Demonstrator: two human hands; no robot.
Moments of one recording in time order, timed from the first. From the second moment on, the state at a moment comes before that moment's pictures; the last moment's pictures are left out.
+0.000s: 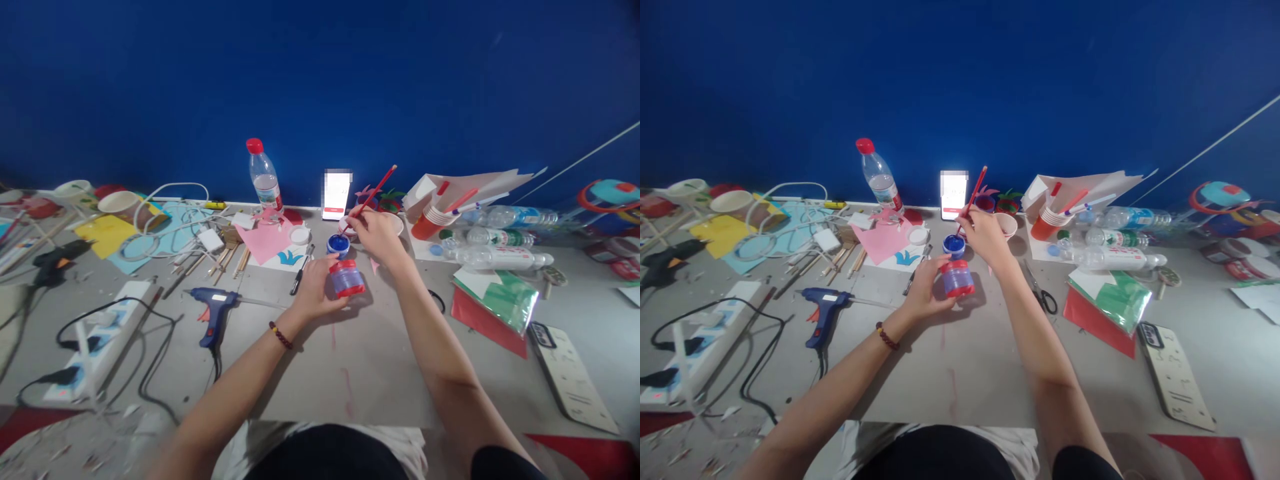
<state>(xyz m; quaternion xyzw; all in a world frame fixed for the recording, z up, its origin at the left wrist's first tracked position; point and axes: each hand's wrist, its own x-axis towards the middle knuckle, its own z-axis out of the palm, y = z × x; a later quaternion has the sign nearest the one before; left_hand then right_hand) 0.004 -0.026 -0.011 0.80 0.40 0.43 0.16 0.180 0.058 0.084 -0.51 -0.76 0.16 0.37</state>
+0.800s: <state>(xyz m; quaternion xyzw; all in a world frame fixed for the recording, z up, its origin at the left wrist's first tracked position) 0.010 -0.017 -0.013 0.78 0.46 0.38 0.17 0.177 0.055 0.092 -0.54 -0.76 0.16 0.32</state>
